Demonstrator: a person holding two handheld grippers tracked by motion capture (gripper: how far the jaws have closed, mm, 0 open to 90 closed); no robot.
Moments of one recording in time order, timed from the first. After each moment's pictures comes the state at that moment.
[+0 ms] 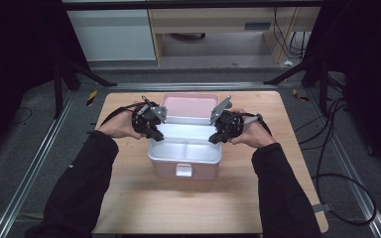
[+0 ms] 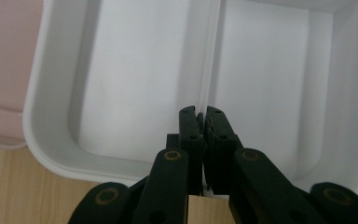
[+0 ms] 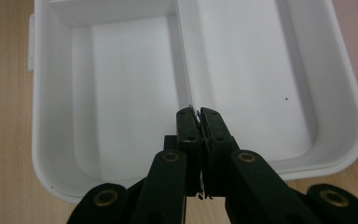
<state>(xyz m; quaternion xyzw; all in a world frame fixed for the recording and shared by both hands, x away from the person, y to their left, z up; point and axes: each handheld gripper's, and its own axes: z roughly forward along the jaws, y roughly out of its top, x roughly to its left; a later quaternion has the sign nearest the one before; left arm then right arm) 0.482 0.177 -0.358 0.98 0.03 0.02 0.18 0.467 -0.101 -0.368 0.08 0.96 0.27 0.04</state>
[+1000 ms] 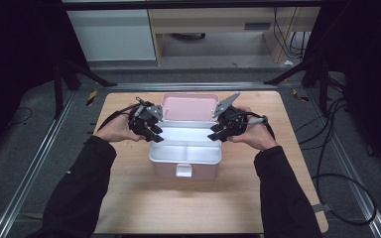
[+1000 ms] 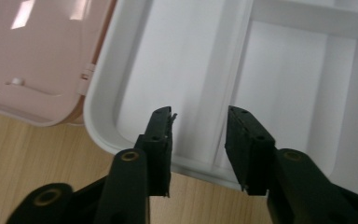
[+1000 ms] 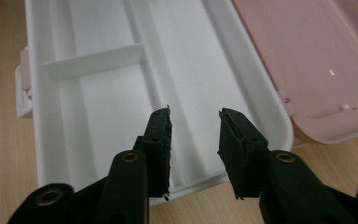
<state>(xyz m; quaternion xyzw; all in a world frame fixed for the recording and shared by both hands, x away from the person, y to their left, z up) 0.477 0.190 -0.356 0.97 0.10 0.06 0.23 0.462 -0.110 -0.355 0.15 0.93 0.32 0.08</state>
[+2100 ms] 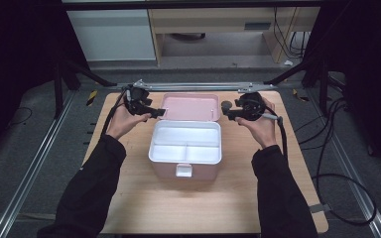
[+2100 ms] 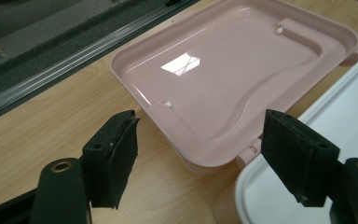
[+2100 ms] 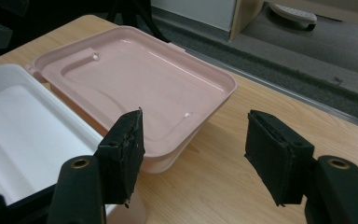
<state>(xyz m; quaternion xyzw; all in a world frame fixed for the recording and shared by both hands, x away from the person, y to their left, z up) 0.524 0.213 -0.360 0.84 0.38 0.16 0.37 0.492 -0.156 -0.360 0.40 0.78 0.43 0.21</state>
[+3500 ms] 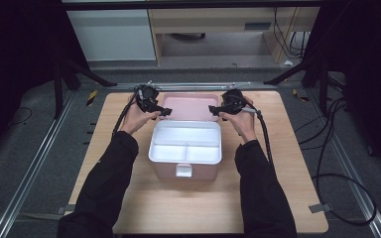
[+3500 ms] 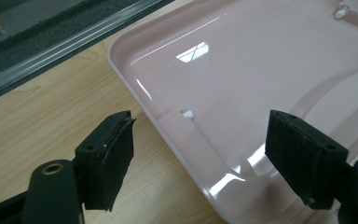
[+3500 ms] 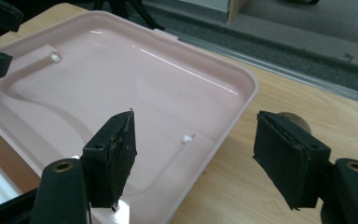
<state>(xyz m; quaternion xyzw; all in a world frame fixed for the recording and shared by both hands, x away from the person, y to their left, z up) 0.563 0.193 -0.397 0.84 0.40 0.15 0.33 0.548 -0.118 -0.402 0.44 0.78 0.41 0.19</state>
